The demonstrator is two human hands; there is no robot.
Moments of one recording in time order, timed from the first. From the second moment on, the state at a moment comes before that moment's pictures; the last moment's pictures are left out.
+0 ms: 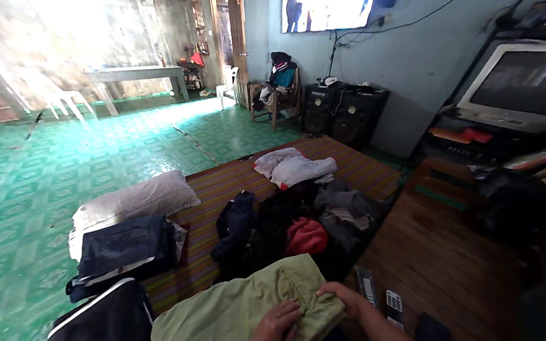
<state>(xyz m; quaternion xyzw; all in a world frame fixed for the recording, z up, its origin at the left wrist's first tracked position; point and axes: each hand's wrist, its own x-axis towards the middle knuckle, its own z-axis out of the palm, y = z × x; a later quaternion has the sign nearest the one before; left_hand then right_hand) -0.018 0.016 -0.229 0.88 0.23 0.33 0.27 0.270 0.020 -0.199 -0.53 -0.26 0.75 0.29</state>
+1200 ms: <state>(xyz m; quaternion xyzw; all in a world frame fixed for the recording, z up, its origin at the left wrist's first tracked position) -0.012 0.015 -0.237 0.89 0.23 0.31 0.25 0.262 0.014 -0.151 -0.72 -0.58 0.37 0.12</state>
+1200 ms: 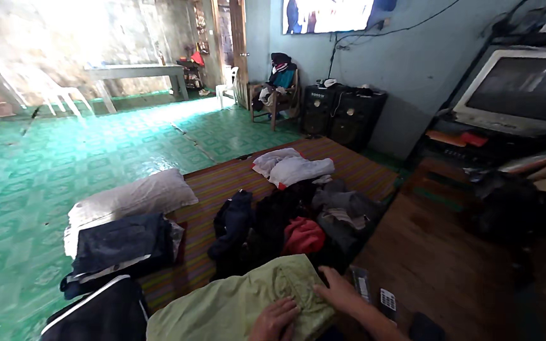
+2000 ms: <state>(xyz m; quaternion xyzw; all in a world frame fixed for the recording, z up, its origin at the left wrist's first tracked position) -0.025 0.007 -0.228 0.90 0.27 0.22 0.27 0.150 0.182 -0.218 -0.57 -0.71 0.41 -0.10</state>
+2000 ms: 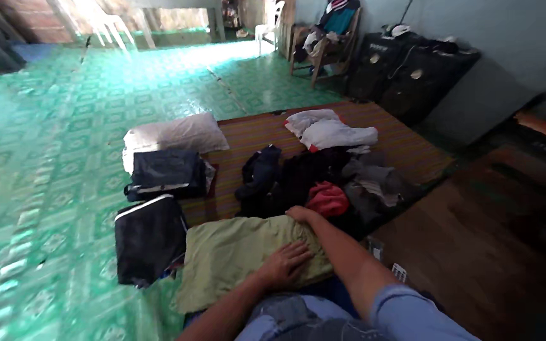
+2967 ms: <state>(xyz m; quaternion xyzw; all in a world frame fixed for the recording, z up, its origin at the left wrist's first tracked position) -0.262 -0.080 -0.208 0.23 0.73 0.34 0.55 0.097 0.201 -0.201 -0.48 -0.76 0.40 -0.19</state>
